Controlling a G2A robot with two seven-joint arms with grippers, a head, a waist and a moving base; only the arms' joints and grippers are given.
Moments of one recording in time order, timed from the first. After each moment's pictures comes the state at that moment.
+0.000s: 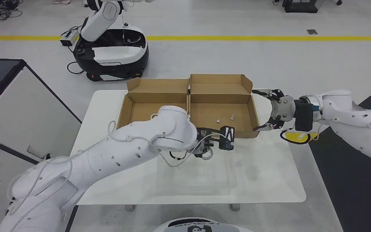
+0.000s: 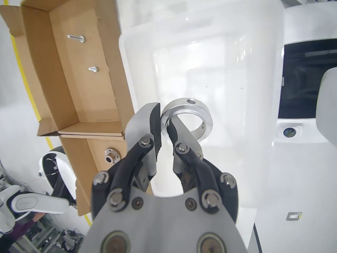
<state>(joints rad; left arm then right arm) 0.61 -1.15 -0.44 -1.84 0.71 -0.55 -1.25 -0.41 -0.47 0.17 -1.37 -1.46 -0.61 -1.21</state>
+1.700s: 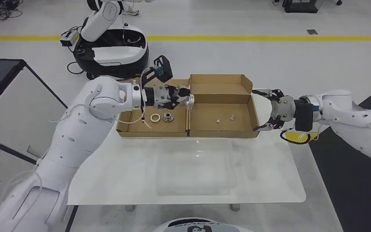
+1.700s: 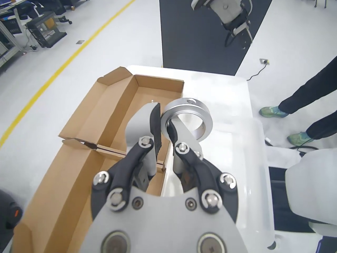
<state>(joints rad) 0.82 -1.02 -0.97 -1.52 0.42 -0.82 -0.67 -0.41 -0.47 0.17 -1.37 -1.46 -0.61 -1.21</state>
